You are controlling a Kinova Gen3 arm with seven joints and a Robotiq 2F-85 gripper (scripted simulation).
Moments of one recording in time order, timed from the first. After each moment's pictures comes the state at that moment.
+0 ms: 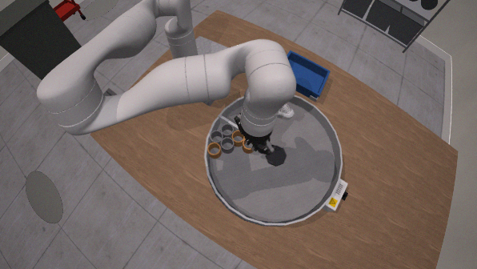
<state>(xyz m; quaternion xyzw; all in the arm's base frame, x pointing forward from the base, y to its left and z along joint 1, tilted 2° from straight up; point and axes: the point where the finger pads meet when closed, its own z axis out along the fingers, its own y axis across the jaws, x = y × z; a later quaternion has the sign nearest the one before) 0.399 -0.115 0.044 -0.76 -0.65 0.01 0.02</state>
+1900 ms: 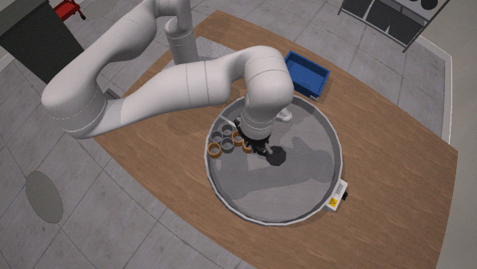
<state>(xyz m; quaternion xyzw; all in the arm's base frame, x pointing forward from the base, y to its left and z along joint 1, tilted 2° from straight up) 0.399 -0.117 0.031 -0.76 -0.65 0.01 0.02</state>
